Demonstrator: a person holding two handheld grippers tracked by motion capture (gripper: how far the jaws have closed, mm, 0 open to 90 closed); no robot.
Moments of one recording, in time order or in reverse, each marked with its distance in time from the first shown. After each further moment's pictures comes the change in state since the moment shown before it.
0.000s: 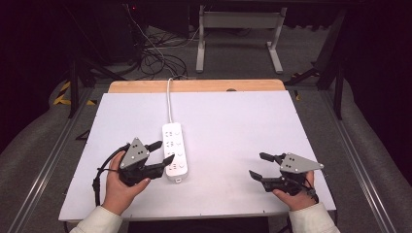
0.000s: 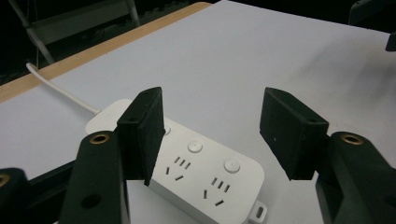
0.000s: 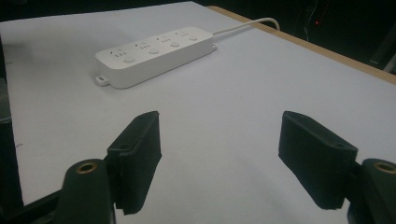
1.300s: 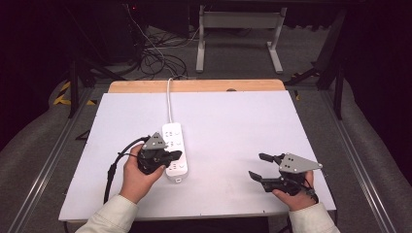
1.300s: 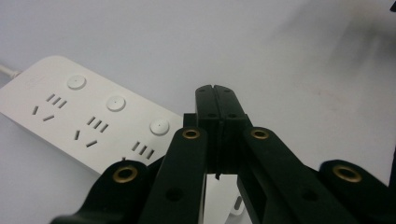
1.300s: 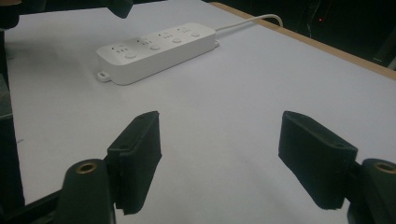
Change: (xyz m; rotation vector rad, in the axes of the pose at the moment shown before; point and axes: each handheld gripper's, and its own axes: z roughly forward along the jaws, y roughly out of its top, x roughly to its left) left arm 0.008 0.006 0.049 0.252 -0.175 -0.053; right arm 0.000 -0.001 0.002 0.011 0.007 -0.002
